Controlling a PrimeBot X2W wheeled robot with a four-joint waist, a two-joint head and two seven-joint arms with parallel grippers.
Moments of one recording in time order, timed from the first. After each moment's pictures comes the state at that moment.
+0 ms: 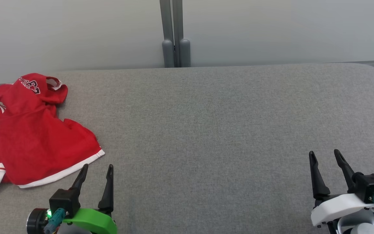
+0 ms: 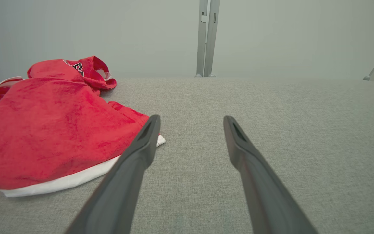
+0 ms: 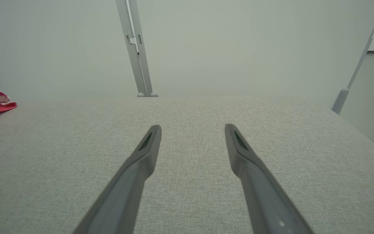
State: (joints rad) left arm -0.04 0.11 -0.10 0.32 -0.20 -0.12 -0.23; right arm 0.02 -0.11 -0.06 0.18 0.15 0.13 -0.23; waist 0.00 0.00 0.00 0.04
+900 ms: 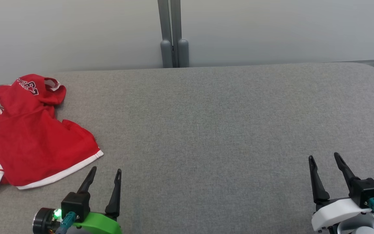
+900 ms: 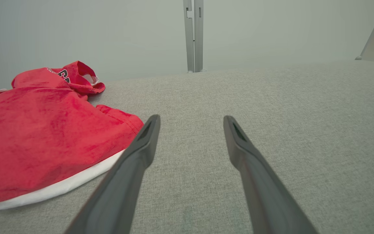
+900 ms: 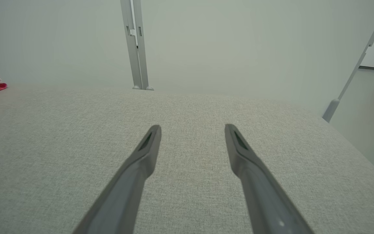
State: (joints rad) left arm -0.04 0.11 -0.13 0.35 -0.11 -0.13 -0.26; right arm 0.03 -0.11 -0.06 0.20 0.06 0.13 -0.26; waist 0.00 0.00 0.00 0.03
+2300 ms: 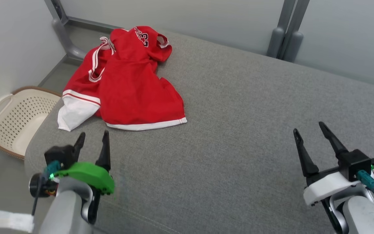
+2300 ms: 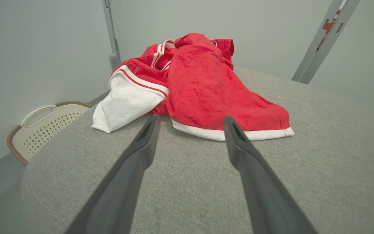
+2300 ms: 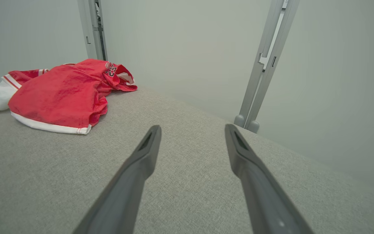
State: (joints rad) left arm -0.34 0.08 -0.08 0.65 -0.27 -0.13 -0.24; right arm -0.11 -0.20 0.07 0.20 0.07 0.13 -0.26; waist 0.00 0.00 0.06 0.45
